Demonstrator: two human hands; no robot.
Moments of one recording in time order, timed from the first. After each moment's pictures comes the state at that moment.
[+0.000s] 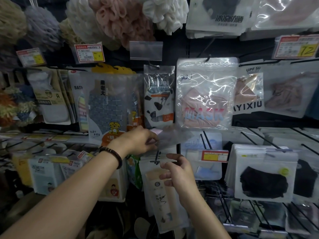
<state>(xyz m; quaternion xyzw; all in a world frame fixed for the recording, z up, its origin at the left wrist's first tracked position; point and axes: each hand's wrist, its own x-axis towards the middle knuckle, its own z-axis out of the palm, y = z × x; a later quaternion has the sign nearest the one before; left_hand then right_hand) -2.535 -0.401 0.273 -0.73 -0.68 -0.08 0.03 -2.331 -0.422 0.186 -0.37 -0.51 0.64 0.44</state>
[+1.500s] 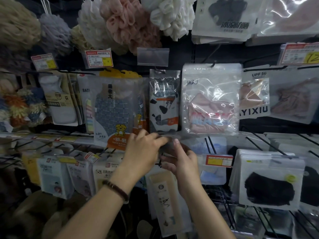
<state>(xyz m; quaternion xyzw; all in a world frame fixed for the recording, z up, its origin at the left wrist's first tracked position) -2.478 -0.461 0.262 -0.67 -0.67 -0.15 0.29 -2.345 -0.422 0.222 -0.30 -0.43 0.66 0.54</state>
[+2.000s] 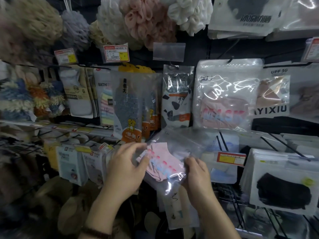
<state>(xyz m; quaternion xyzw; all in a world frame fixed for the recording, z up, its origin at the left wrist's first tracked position) -2.496 -0.554 0.225 -0.49 -0.74 -0.45 0.02 -2.327 -0.445 0.195 -0.36 -0.47 0.65 0.48</state>
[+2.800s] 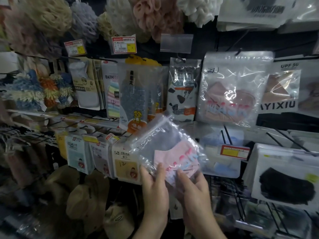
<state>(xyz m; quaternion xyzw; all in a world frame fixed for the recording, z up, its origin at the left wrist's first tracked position) -2.396 -0.539 0.158 -0.22 -0.45 -0.82 -0.26 -2.321 -0.503 0.162 -0.23 -0.37 0.75 0.49</state>
